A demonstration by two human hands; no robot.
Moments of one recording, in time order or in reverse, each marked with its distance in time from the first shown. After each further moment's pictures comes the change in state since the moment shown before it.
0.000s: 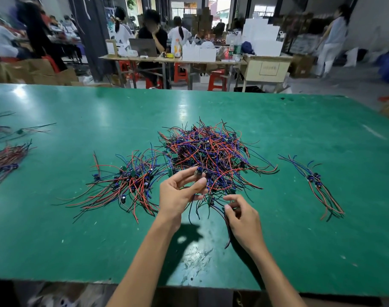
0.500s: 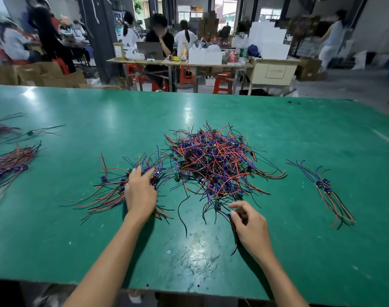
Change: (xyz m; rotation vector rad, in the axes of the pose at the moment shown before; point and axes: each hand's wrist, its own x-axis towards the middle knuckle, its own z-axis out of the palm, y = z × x) left_hand 0.065 -0.008 -0.110 1.311 0.420 0.215; right_hand -0.001 -0.003 0.001 -0.019 -0.012 -0.020
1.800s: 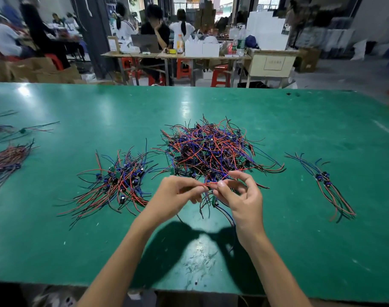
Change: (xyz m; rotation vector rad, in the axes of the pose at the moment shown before) left_hand -0.045 0.075 -0.031 -0.628 -0.628 0.363; right_hand 0.012 -0.087 0.000 1.010 0.089 0.154
